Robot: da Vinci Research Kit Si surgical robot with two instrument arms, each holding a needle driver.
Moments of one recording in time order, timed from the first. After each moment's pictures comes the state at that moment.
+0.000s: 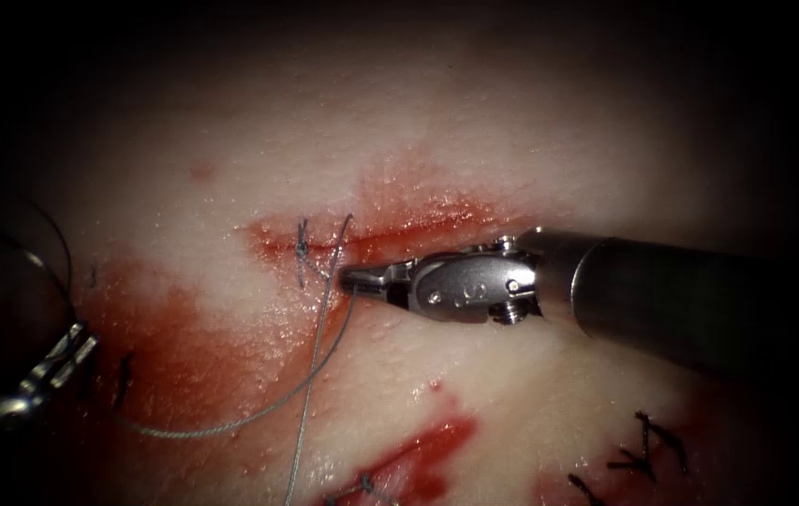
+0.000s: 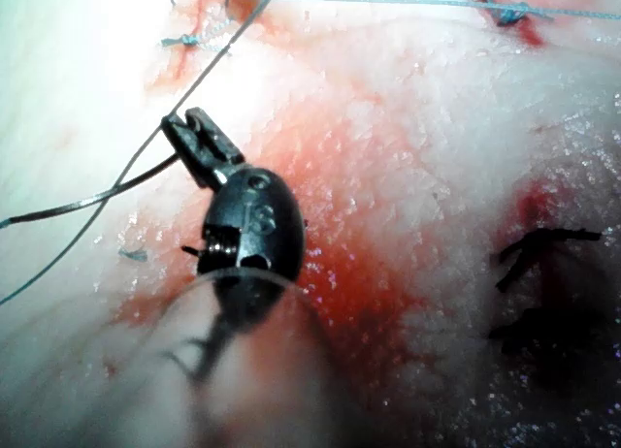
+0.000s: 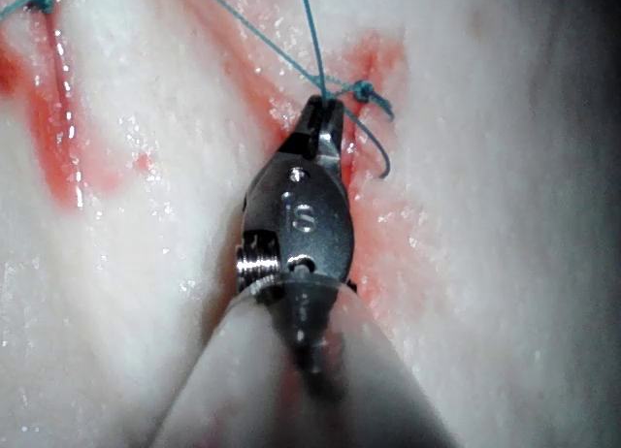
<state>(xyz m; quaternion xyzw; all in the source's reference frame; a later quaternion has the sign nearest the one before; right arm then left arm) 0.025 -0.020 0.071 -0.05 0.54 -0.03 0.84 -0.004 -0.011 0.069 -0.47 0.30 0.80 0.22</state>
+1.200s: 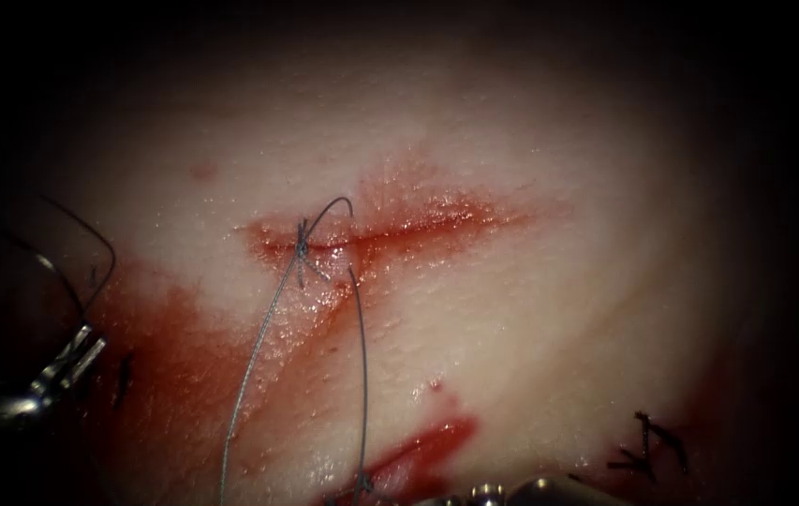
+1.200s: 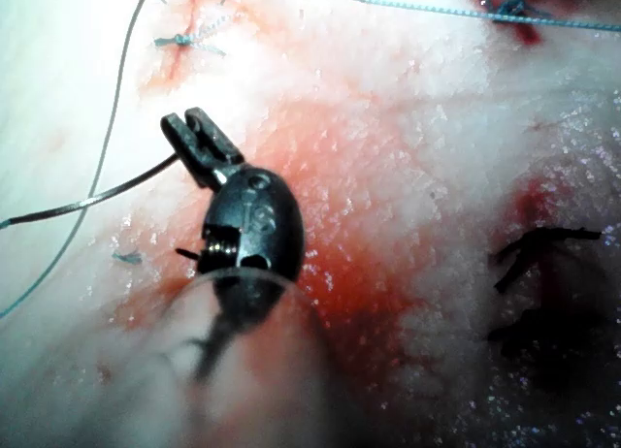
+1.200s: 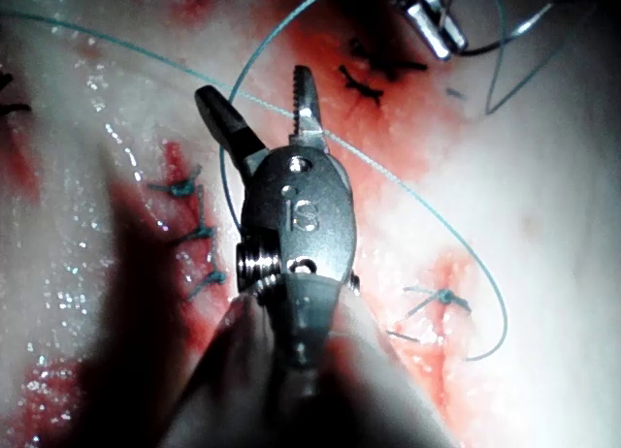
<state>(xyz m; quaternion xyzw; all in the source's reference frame) 0.029 -0.031 0.047 0.10 0.62 -0.08 0.77 -0.005 -0.012 0.069 -0.47 0.30 0.80 0.22</state>
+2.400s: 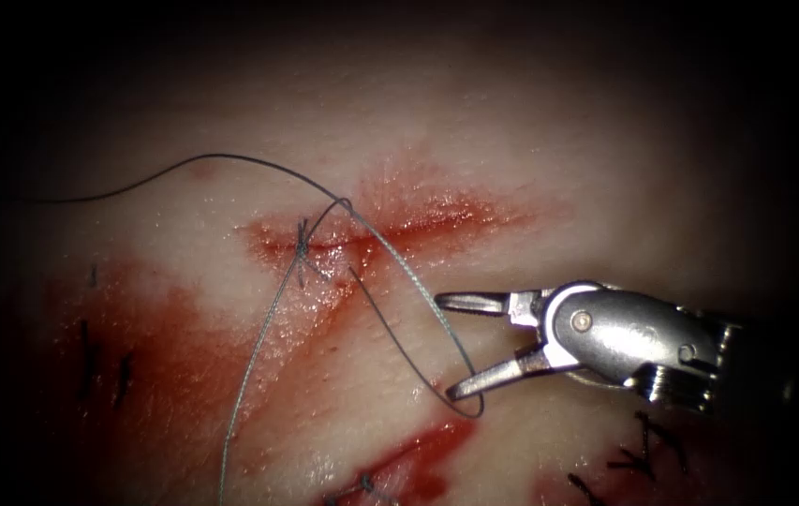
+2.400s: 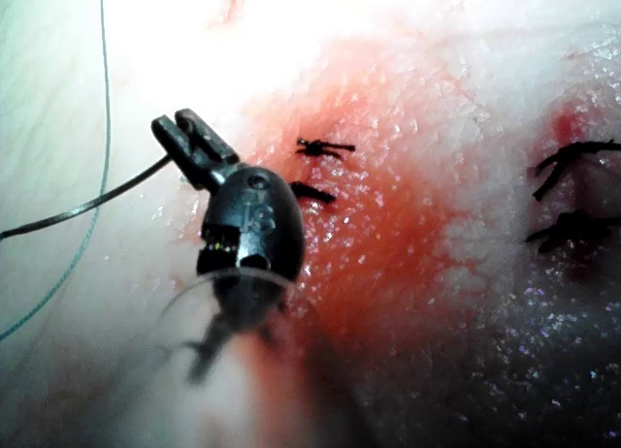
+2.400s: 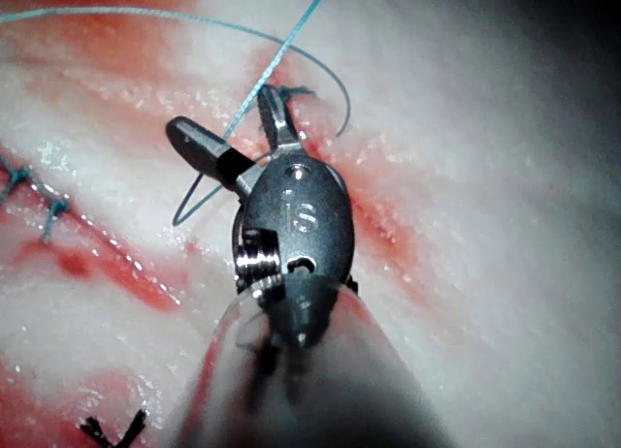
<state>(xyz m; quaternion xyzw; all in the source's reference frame) 0.016 -0.021 0.056 0.25 0.51 0.20 0.80 0.004 -0.010 0.064 -0.45 0.35 0.79 0.24</state>
